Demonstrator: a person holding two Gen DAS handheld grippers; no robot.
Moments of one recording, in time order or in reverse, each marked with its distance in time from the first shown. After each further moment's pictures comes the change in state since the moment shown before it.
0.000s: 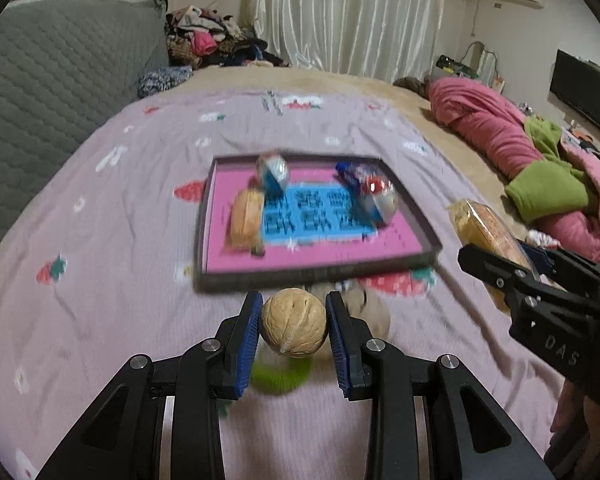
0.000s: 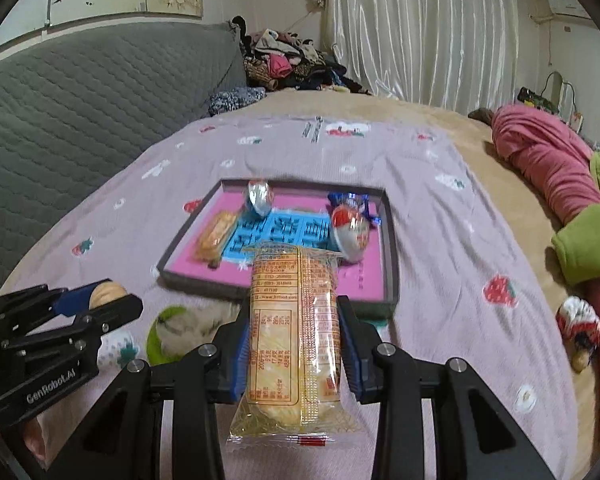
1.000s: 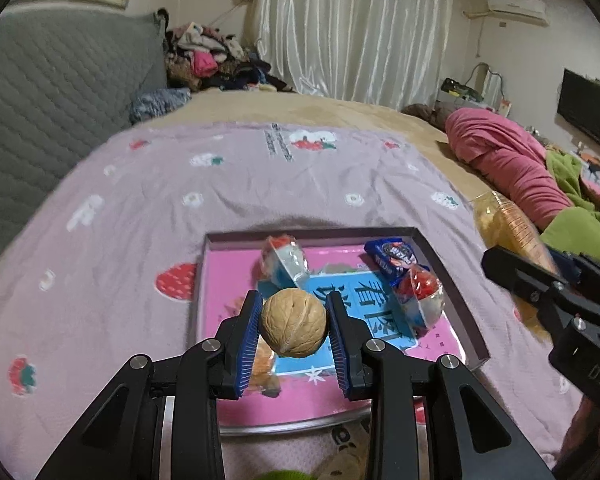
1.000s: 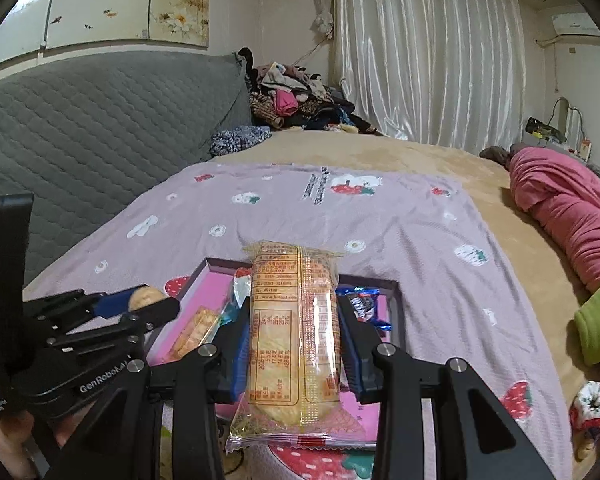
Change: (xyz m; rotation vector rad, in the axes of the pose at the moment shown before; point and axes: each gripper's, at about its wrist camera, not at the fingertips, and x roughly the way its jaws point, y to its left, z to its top) left arm 0.101 0.024 0.096 -0.022 -0.078 -0.008; right arm 0.069 -0.011 0.088 -0.024 -0.123 0.029
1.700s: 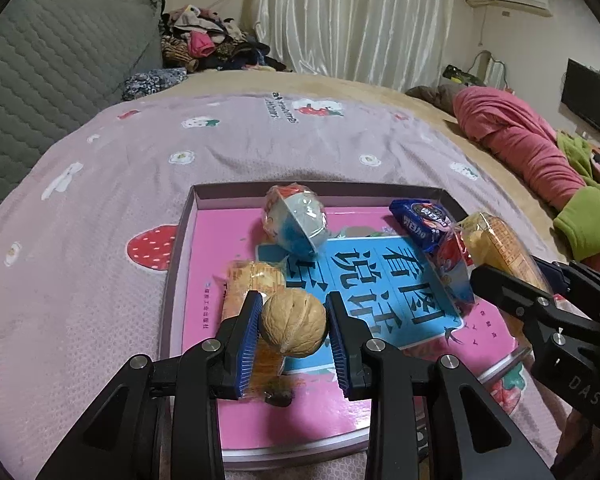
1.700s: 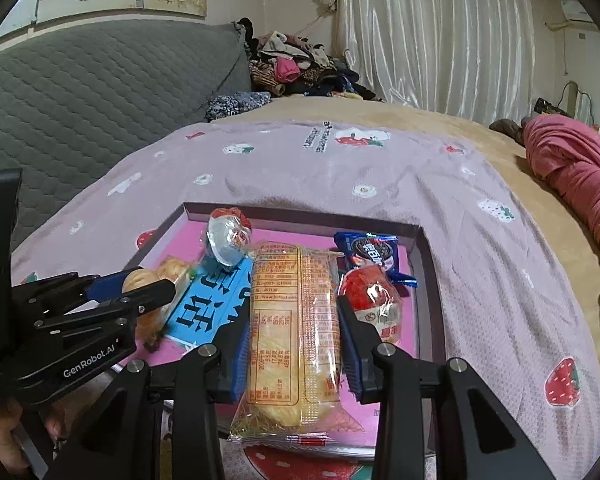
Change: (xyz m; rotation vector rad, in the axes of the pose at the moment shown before) left arm 0.070 0.011 -0.034 0.010 0.042 -0.001; right arm 0.072 -0.011 -0.049 0.002 0.085 0.009
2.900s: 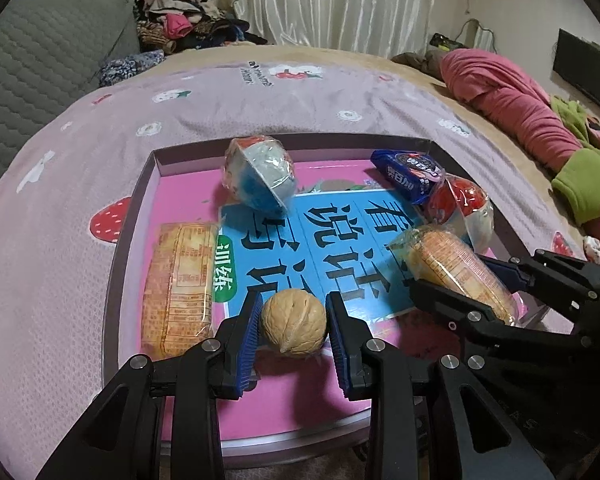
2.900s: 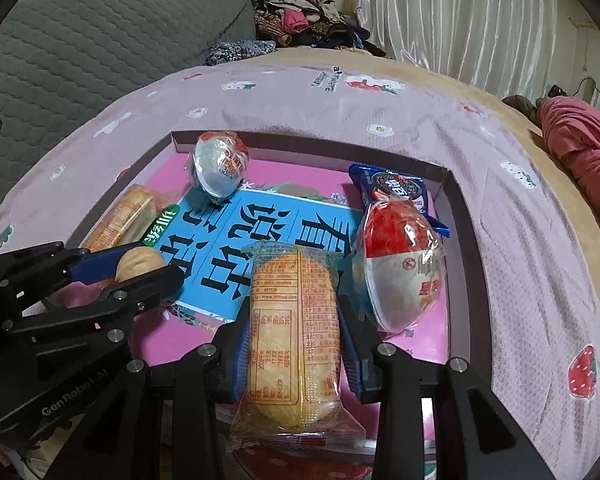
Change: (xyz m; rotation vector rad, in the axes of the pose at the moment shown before) left arm 0.025 -0.020 -0.016 0.065 0.096 -0.019; right arm 0.049 0.007 -0.023 -0.053 0.180 -0.012
